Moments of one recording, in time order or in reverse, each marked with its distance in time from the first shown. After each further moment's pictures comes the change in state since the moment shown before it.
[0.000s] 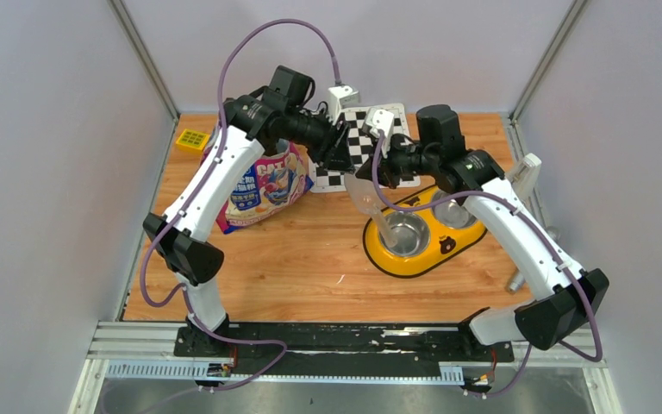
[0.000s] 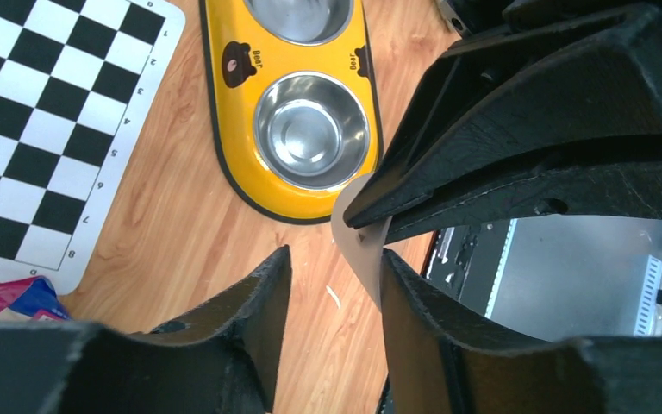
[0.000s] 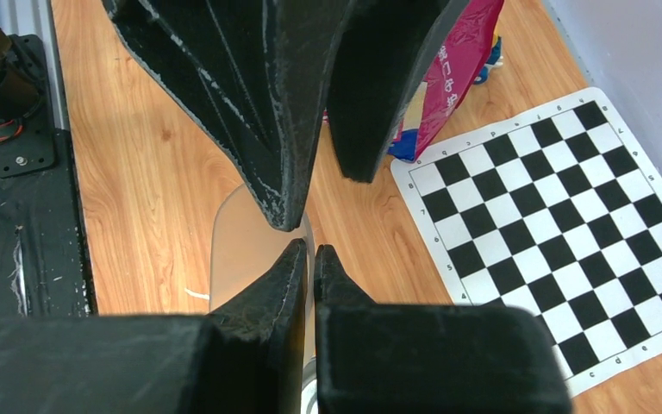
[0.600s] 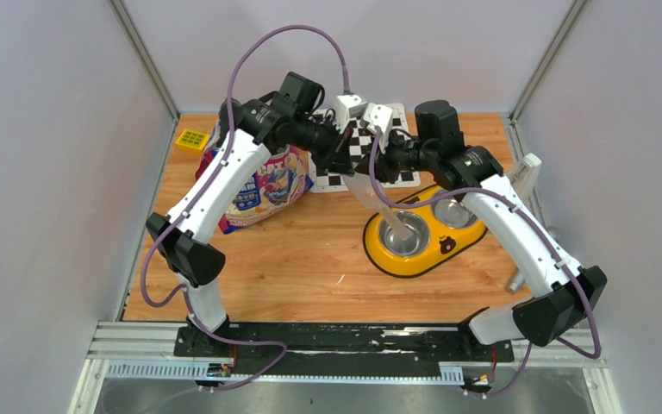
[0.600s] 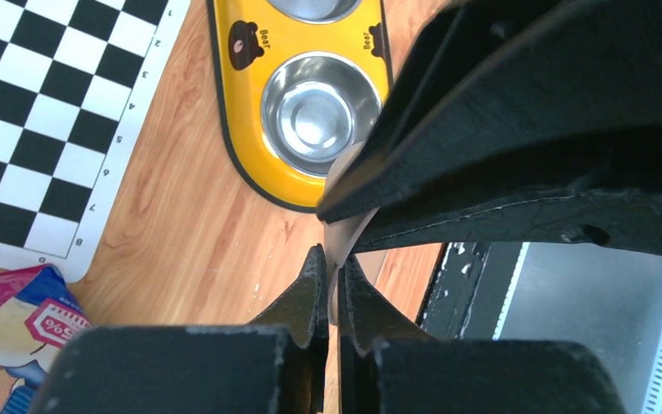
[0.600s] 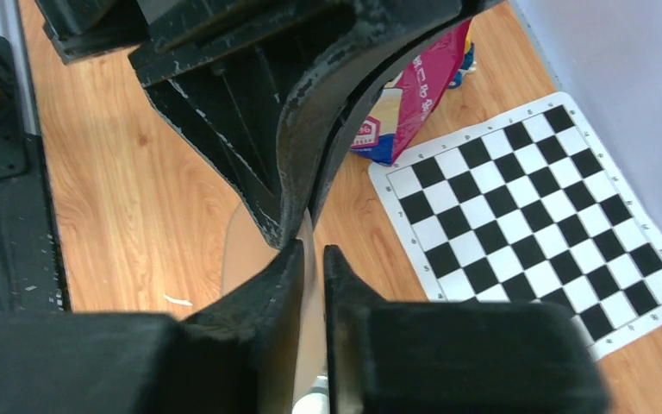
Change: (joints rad) left arm -0.044 -0.001 -0.023 -0.013 -0.074 0.026; right arm 0.003 0.023 0.047 -0.004 0.048 -0.014
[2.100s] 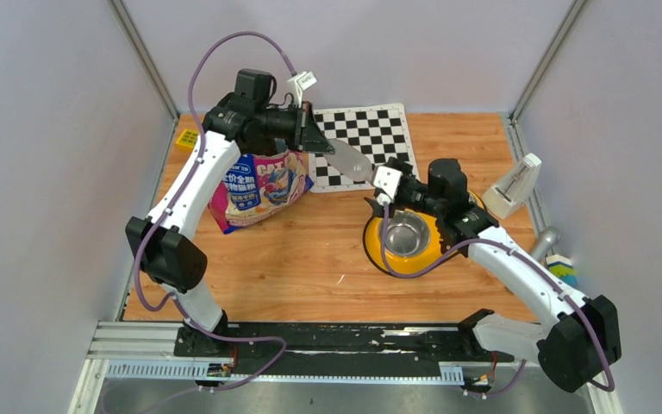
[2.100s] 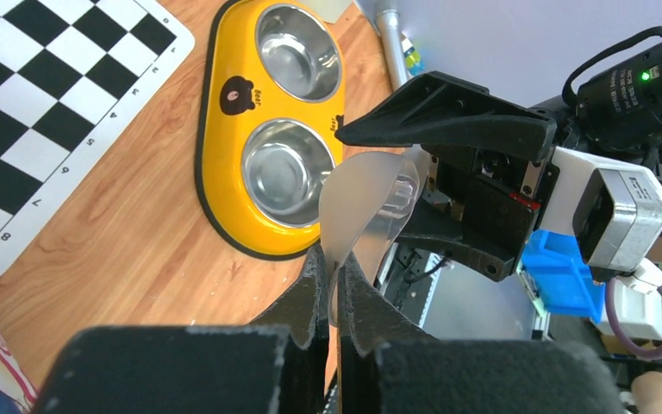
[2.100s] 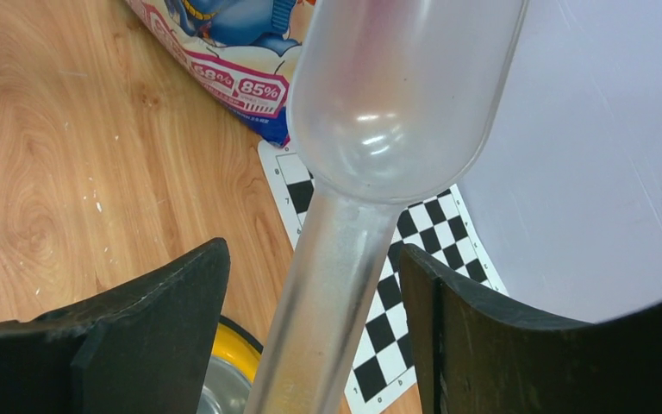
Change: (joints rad) left arm 0.233 -0.110 -0.281 0.369 0.250 -0.388; right arm 0.000 -0.269 -0.658 0.596 0.108 -0.344
